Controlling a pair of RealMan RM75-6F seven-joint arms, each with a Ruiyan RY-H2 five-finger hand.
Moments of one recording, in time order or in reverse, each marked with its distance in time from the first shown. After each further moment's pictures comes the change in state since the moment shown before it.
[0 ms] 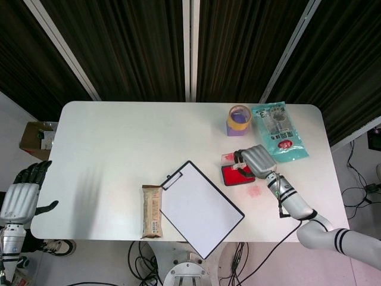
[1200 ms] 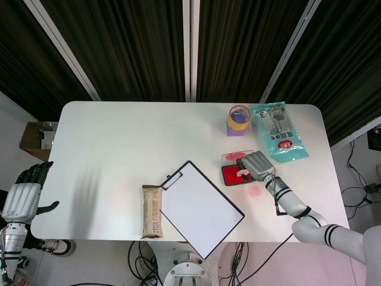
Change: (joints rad) left arm -0.011 -0.015 0.001 0.030 -0.017 -0.033 -0.013; right arm 0.025 -0.126 -0.034 0.221 0.035 -0.183 -0.028
